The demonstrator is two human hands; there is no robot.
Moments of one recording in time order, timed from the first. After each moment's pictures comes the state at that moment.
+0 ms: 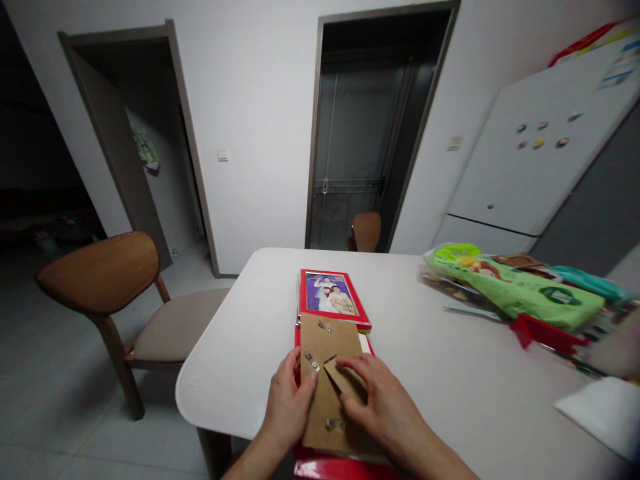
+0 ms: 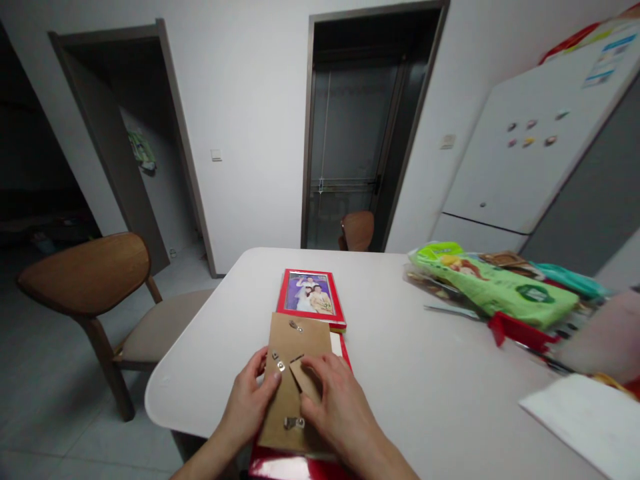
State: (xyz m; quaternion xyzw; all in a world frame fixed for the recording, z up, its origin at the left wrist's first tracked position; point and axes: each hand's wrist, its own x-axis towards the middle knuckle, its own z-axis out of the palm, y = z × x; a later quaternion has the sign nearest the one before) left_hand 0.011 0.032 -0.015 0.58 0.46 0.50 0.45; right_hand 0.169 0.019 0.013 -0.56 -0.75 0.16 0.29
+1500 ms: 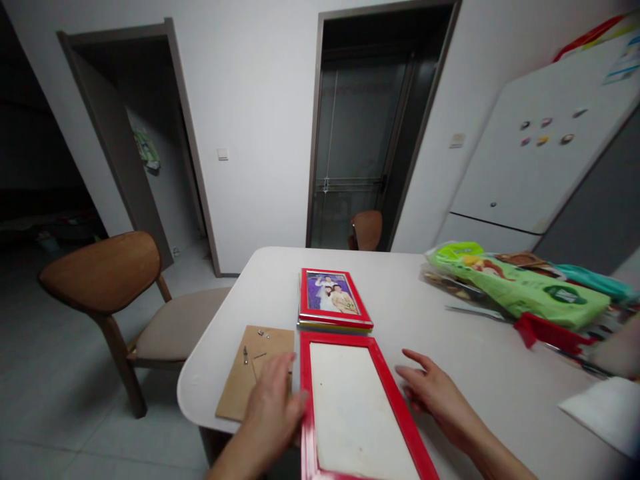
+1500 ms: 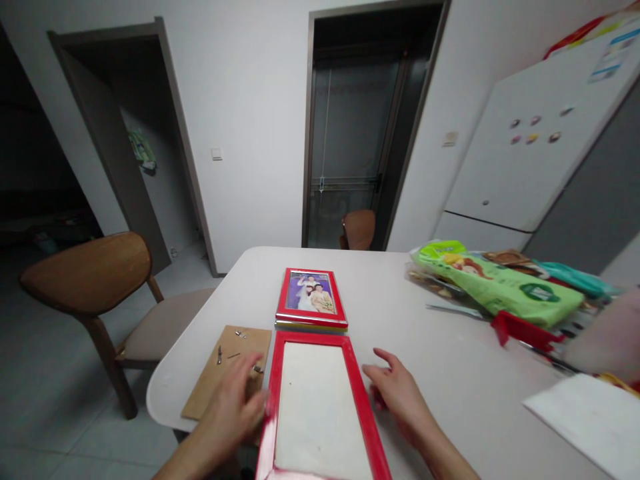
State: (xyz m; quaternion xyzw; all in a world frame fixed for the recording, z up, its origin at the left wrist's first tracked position) left_hand -0.023 0.021 -0.010 0.73 0.56 0.33 0.23; right_hand 0.242 0.045 -0.024 -0.73 -0.48 0.33 0.36
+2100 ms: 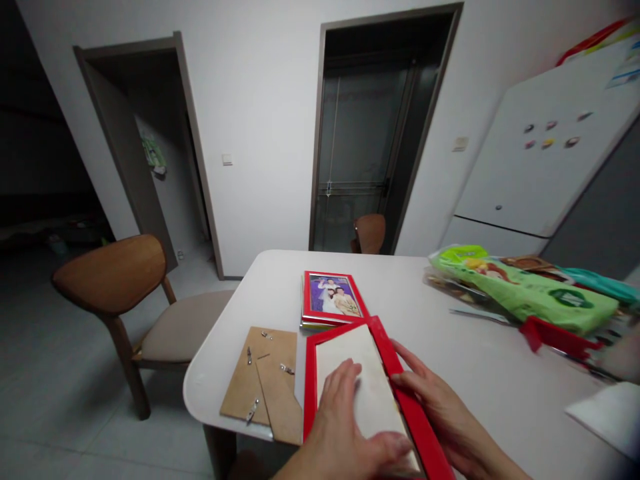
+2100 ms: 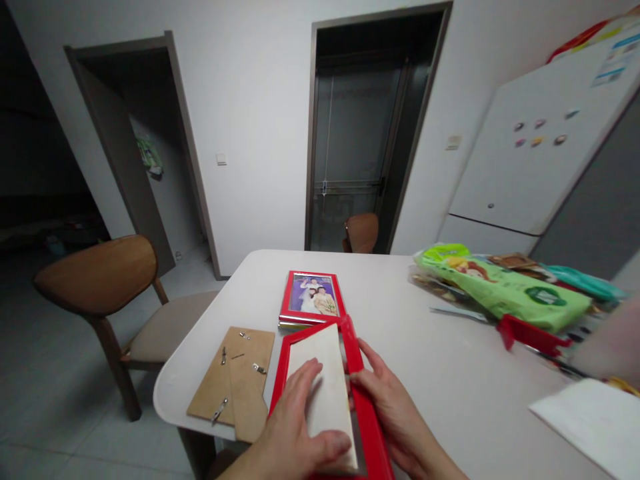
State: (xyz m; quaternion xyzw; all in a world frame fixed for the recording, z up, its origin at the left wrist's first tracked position) left_hand 0.049 -0.007 0.018 0.71 0.48 0.29 0.41; right_hand 0.198 0.008 0.030 -0.46 -0.36 0.63 0.51
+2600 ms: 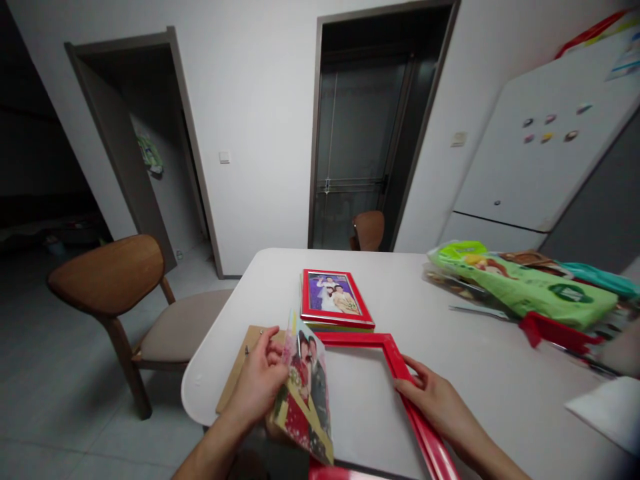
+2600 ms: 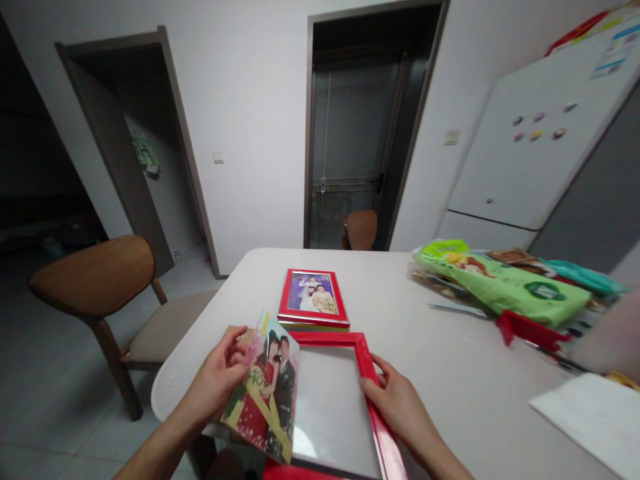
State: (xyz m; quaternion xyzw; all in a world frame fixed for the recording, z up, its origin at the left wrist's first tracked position) left_hand -0.023 0.034 0.028 0.54 0.48 0.49 0.48; right_hand 0.236 0.032 -0.017 -0.66 -0.52 0.39 0.38
